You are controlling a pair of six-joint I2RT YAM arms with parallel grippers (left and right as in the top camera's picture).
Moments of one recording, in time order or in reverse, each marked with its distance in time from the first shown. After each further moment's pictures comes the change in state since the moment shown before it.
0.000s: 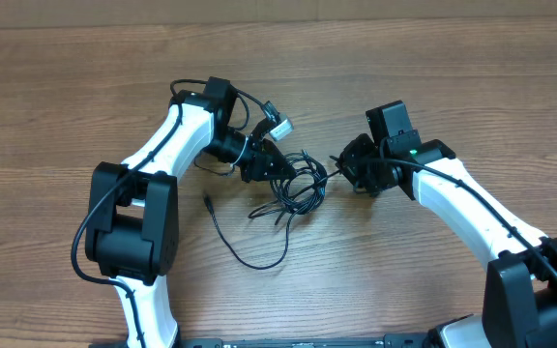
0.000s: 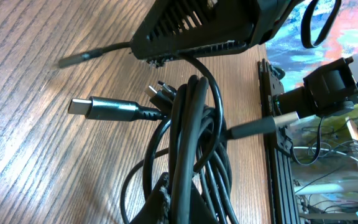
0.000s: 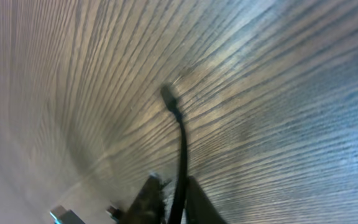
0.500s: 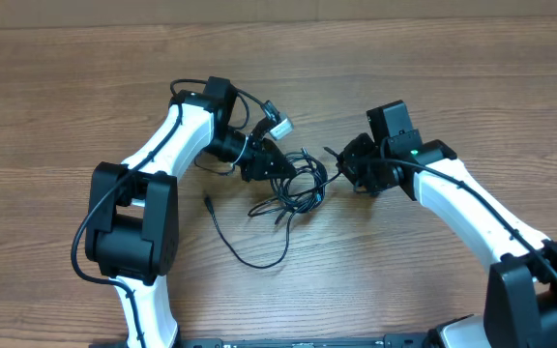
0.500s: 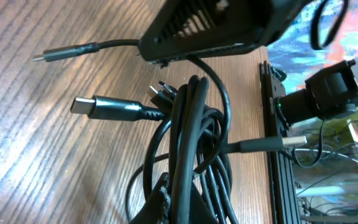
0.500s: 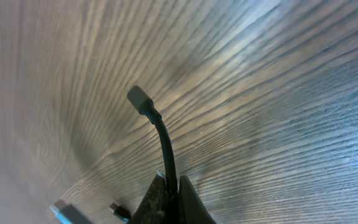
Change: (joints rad) left arm 0.000 0.000 0.000 0.017 0.000 -0.020; right arm 0.000 -0.012 0.000 0.002 -0.007 -0.004
